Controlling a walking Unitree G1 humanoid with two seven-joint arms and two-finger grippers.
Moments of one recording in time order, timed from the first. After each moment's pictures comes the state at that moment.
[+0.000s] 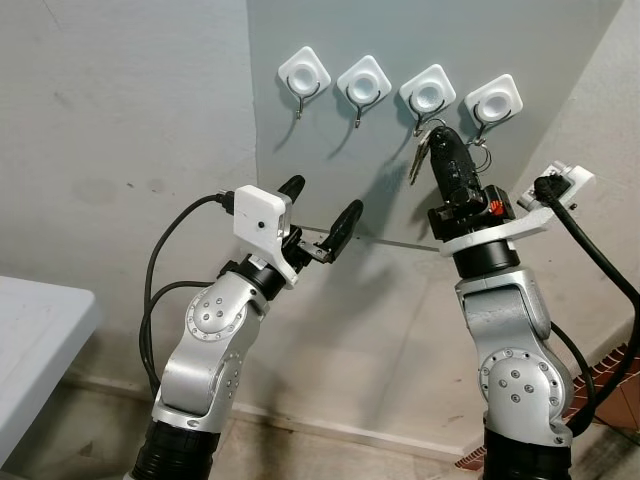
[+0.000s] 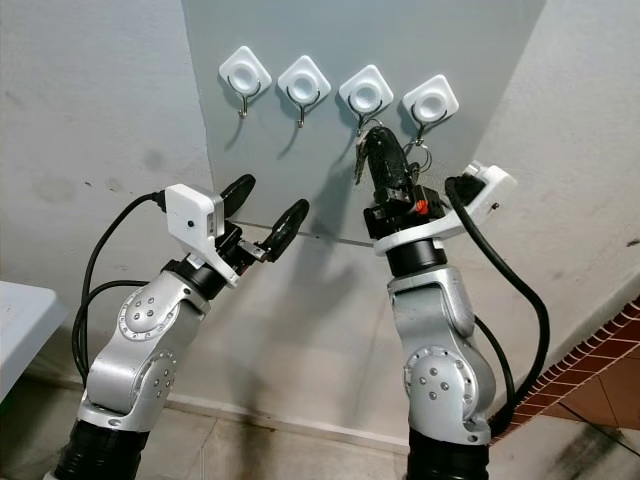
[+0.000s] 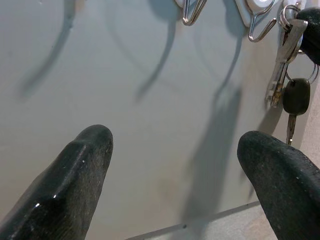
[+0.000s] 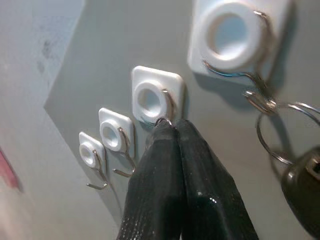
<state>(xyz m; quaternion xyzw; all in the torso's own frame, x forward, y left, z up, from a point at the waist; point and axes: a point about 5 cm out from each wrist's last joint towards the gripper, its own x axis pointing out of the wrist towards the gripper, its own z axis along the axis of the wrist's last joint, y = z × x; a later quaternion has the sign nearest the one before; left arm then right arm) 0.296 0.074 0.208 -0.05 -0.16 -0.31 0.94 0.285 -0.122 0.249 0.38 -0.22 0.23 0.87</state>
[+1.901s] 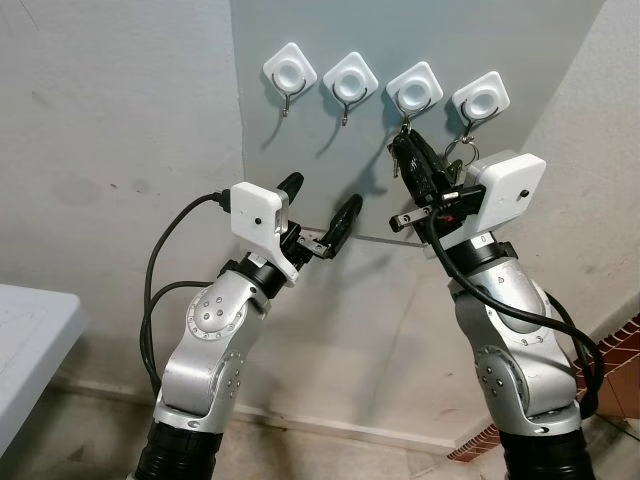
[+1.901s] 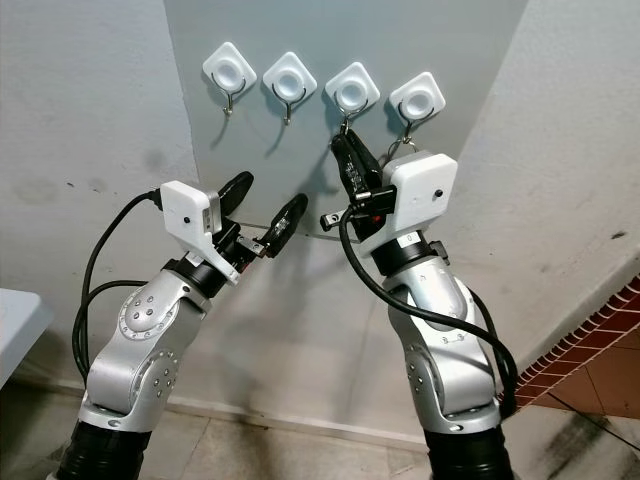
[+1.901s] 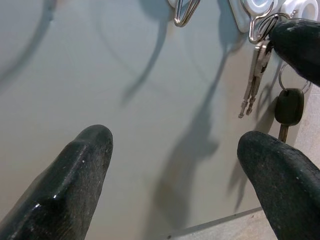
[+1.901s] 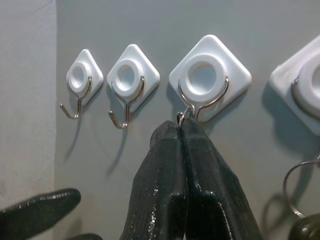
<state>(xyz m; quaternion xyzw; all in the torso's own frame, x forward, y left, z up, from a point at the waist) 0.295 0.073 0.211 -0.07 -0.16 -0.30 0.94 0.288 -0.104 0.251 0.05 -0.26 0.22 0.94</state>
